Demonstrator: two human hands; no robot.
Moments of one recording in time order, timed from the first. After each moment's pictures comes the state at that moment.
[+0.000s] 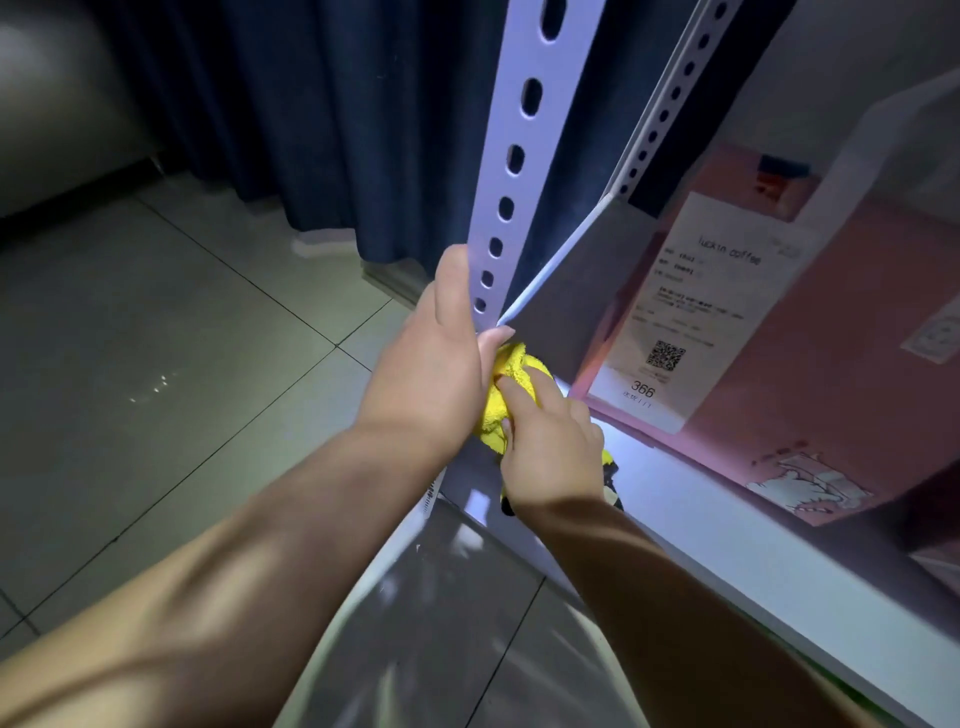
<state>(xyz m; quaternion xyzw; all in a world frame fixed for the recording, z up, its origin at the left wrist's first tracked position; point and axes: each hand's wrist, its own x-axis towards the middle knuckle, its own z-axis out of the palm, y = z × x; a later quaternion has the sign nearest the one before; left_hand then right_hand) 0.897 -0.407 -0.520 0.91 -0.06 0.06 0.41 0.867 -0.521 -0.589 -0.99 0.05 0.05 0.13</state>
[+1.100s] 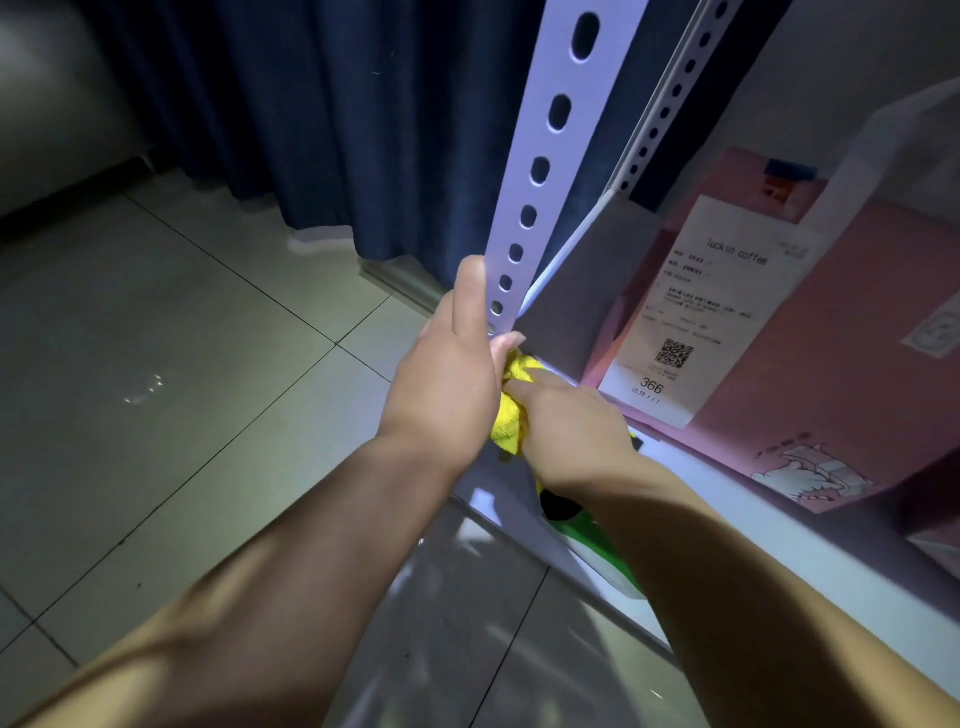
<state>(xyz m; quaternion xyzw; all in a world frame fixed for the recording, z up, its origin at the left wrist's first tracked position) 0.895 -0.402 -0.523 0.89 -0.09 0.03 0.44 0.881 -0.522 -0.553 -0.98 0.01 0.18 0.05</state>
